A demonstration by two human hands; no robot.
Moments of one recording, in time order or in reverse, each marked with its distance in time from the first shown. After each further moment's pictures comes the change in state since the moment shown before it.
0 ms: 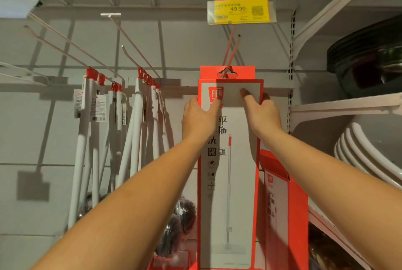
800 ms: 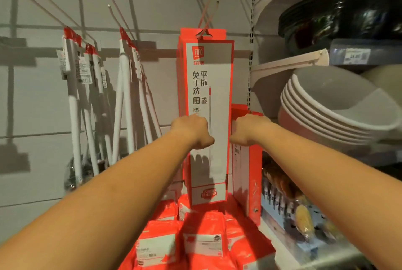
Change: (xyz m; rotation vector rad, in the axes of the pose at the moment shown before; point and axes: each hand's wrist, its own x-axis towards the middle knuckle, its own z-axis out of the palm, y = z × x) left_hand -0.126 0.003 -0.067 1.080 -0.759 0.347; right_hand -0.150 -0.014 -0.052 -1.427 -0.679 0.073
